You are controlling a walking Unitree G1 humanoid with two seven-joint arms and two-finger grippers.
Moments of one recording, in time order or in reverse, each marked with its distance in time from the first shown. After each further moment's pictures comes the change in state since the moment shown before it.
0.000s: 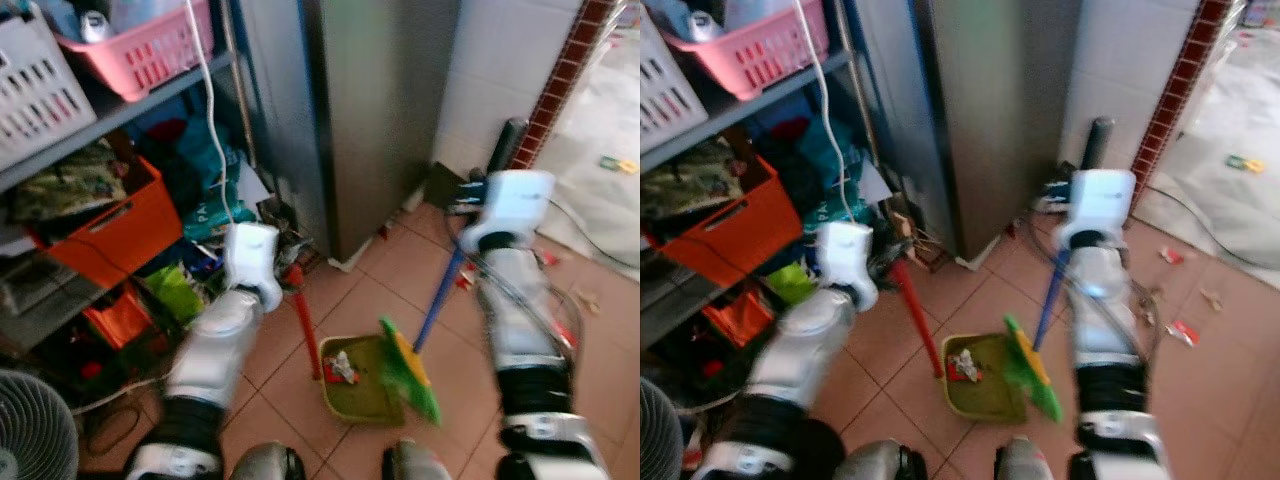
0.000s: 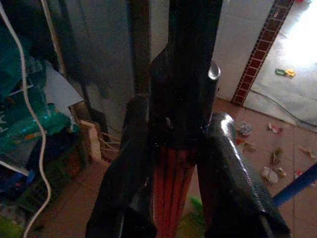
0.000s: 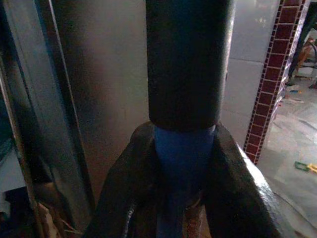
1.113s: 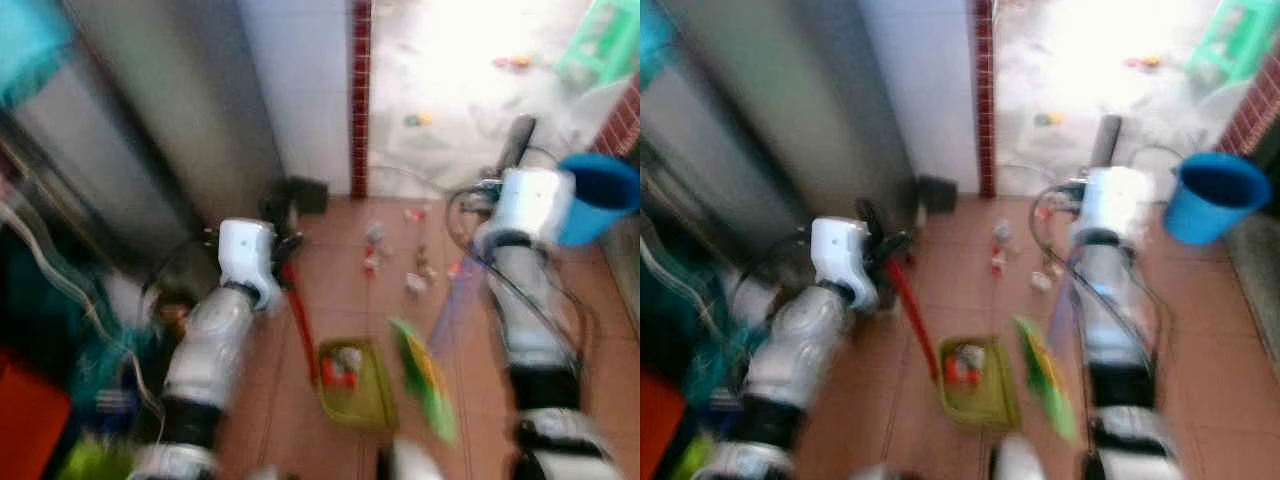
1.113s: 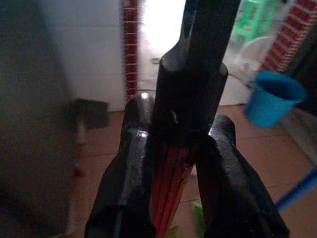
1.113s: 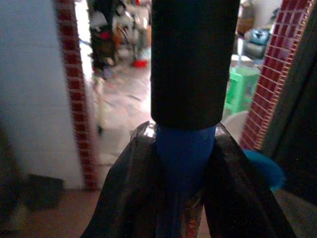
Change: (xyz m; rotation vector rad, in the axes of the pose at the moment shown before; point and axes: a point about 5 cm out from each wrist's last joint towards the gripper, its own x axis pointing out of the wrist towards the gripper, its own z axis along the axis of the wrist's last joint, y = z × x) left arm 0.004 -0.021 0.005 -0.013 -0.020 -0.089; right arm -0.003 -0.044 -0.009 -0.081 0.031 -0.204
